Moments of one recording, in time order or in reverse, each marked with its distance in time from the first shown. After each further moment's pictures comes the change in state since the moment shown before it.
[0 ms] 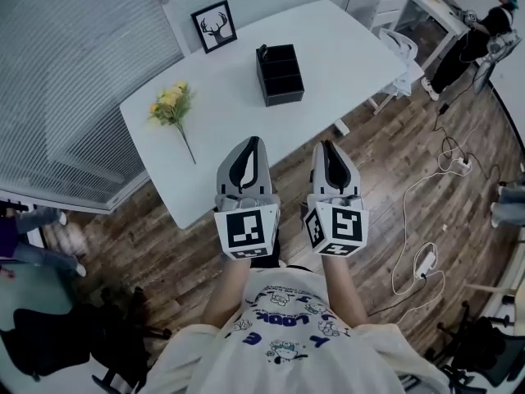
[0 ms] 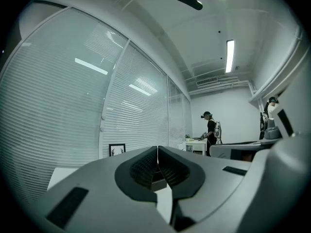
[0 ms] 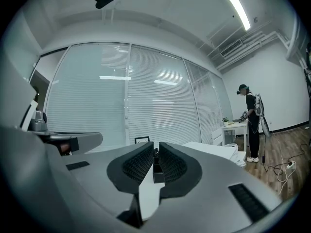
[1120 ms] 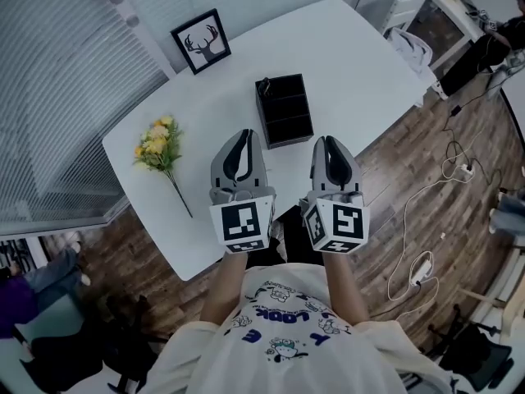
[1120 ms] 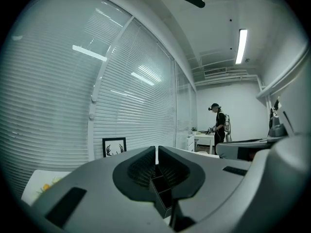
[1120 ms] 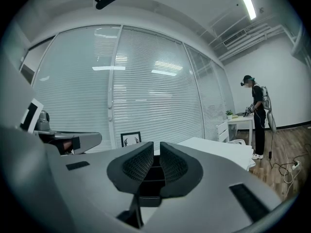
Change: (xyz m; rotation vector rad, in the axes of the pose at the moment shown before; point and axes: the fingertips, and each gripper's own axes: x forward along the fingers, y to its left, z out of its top) left arm 0.210 0.072 -0.034 -0.026 0.102 0.019; right arm 0.210 -0.044 -0.014 0.006 0.089 -0.014
